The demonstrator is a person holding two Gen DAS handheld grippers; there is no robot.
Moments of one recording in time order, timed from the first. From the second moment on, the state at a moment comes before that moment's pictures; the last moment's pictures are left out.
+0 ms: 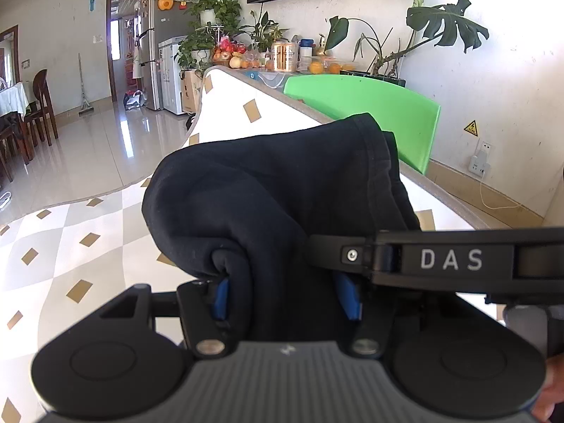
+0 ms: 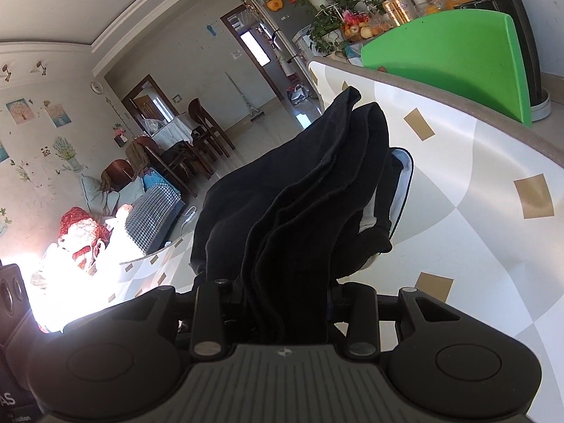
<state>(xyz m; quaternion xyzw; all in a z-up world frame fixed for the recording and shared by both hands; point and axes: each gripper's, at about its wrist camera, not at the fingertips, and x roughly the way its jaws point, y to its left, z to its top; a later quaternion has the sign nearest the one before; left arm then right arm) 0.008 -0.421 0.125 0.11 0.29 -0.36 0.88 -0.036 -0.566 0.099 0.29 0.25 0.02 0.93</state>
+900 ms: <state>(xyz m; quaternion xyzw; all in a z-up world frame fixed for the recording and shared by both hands) 0.039 -0.416 0.048 0.11 0.39 -0.31 0.86 -0.016 -0.610 0.047 0.37 0.38 -0.11 0.84</state>
